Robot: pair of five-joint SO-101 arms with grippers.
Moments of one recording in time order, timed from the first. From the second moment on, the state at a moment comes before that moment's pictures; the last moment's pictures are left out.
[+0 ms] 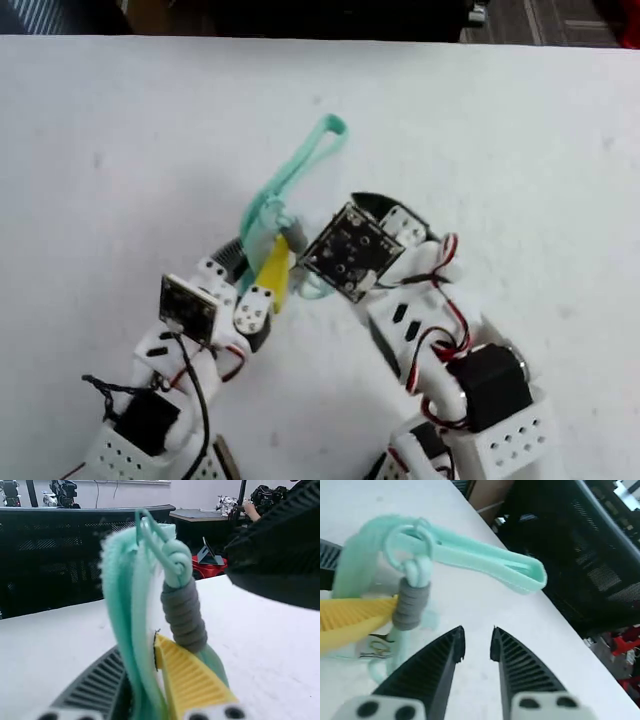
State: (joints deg) left arm 25.3 -105.0 92.3 26.5 3.8; right arm -29.1 -63.0 34.7 62.7 33.9
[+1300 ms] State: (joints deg) left arm 25.1 -105.0 92.3 26.5 4.1; right arm -41.1 -63.0 41.6 53.2 19.8
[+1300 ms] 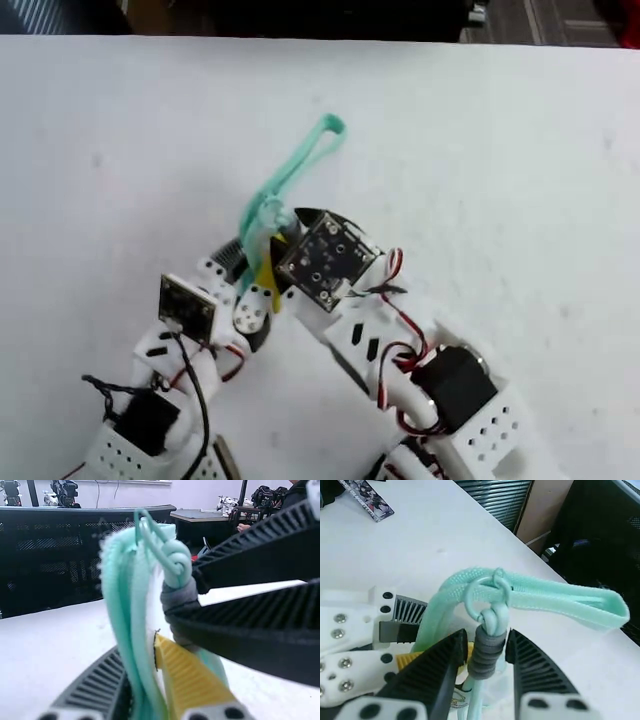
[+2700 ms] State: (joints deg) left arm 25.0 -105.0 92.3 26.5 4.2; right arm -41.0 -62.7 47.6 46.9 19.8
